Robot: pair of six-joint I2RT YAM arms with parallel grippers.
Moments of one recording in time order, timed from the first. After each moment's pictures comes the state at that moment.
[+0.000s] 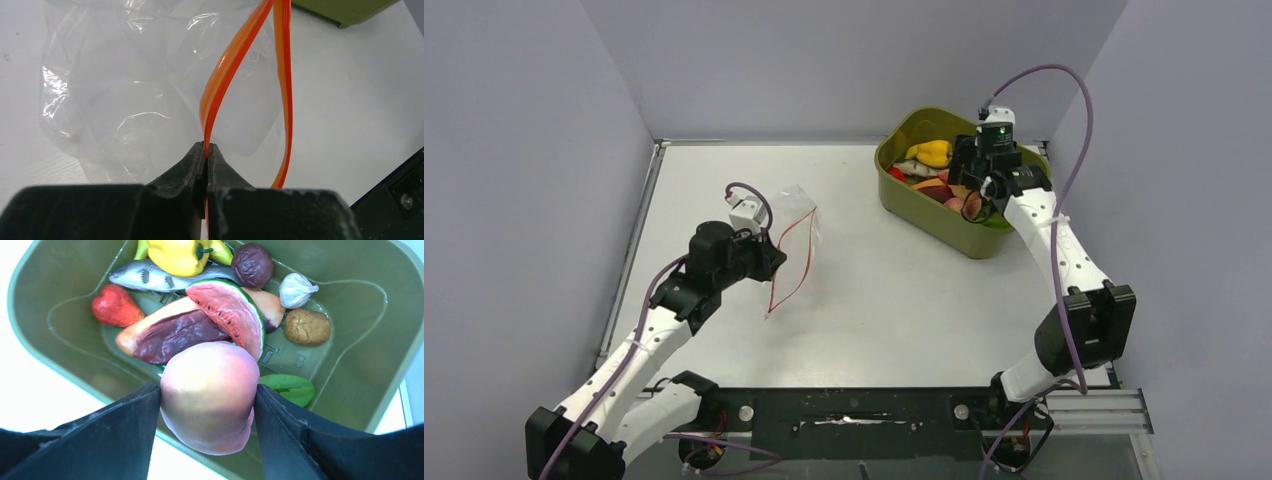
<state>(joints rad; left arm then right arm) -0.42 0.93 0.71 -0.25 0.18 -0.26 0.18 1.60 1.50 -0.56 0.23 0.20</state>
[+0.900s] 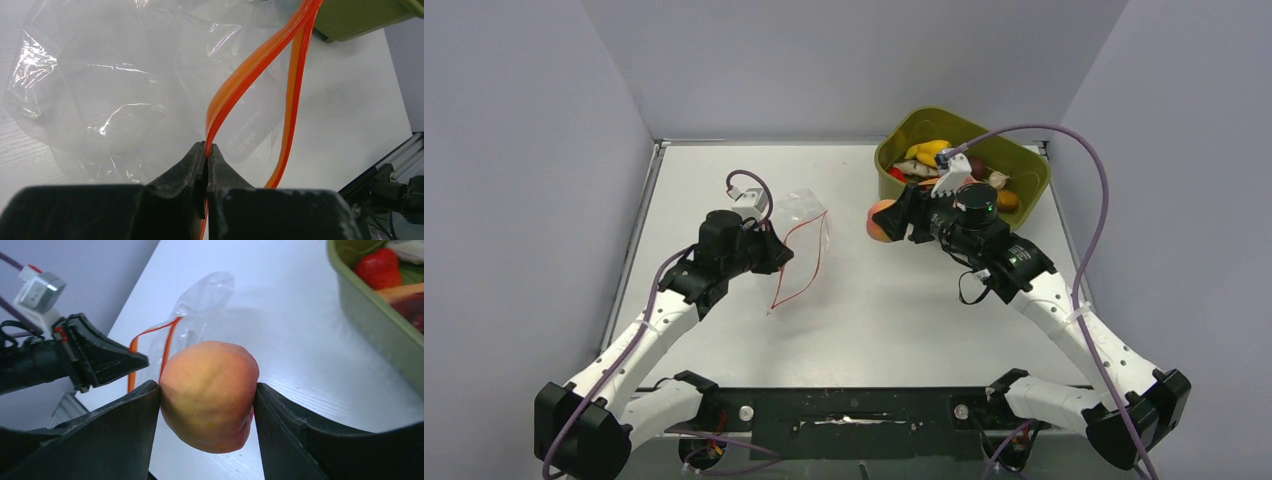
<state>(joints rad) -0.42 1.04 0.79 -0.28 0.19 -0.44 0.54 1.08 1.09 -0.32 -0.11 0.46</state>
